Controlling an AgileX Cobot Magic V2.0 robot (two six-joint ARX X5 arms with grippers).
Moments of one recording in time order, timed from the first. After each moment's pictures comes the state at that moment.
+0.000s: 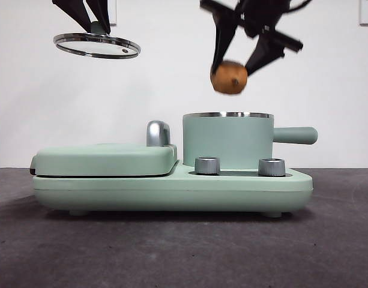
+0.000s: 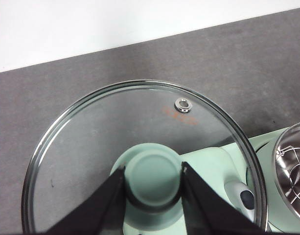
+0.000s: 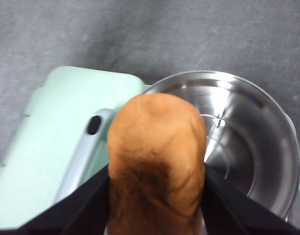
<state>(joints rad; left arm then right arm) -0.28 1.89 2.25 -1.05 0.00 0.01 0.46 1.67 1.54 -0.60 -0.11 0.37</state>
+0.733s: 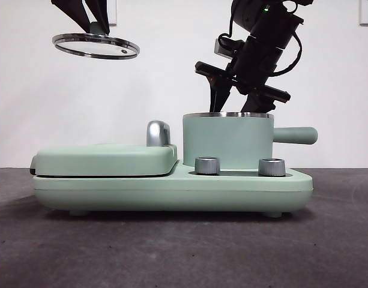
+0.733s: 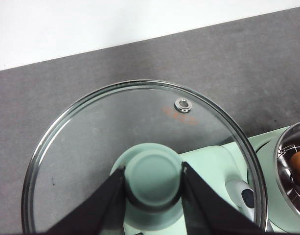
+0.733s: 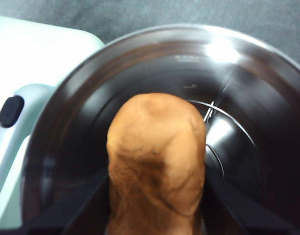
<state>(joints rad) -0.28 1.89 2.25 -1.05 0.00 0.01 0.42 1.86 1.54 -0.54 -0.16 0.27</state>
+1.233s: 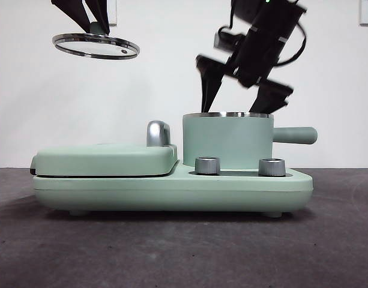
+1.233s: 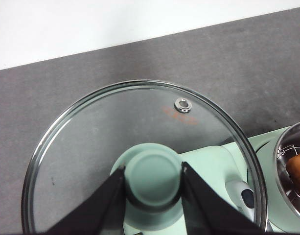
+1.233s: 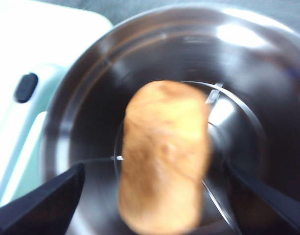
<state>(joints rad) -0.28 1.89 2.25 -1.05 0.00 0.00 0.42 1.80 1.54 -0.62 -0.16 0.26</state>
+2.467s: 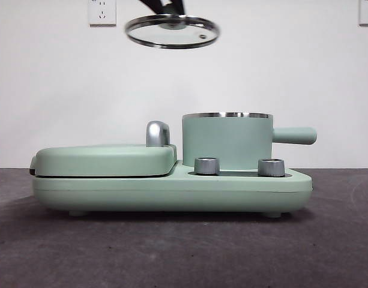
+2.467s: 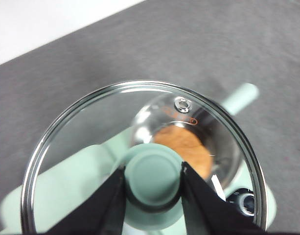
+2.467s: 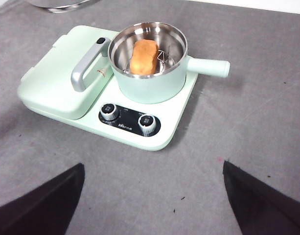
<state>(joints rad) -0.62 1.90 2.25 -1.05 0.00 0.00 0.45 0.59 1.21 -1.16 -0.02 0.16</state>
